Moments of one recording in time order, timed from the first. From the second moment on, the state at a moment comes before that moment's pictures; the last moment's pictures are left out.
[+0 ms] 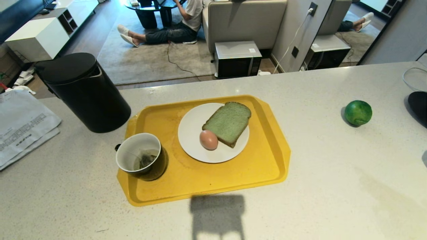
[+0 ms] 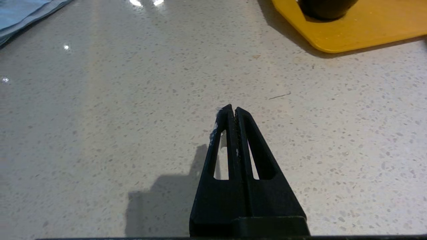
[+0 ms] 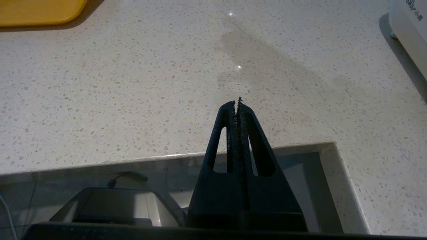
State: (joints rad) left arm 0.00 0.00 -0.01 0.01 -0.02 0.05; right arm 0.00 0.00 0.00 0.00 -0.01 0.01
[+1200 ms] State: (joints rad) left arm 0.00 0.00 -0.01 0.01 -0.02 0.05; right arm 0.00 0.00 0.00 0.00 -0.01 0.01
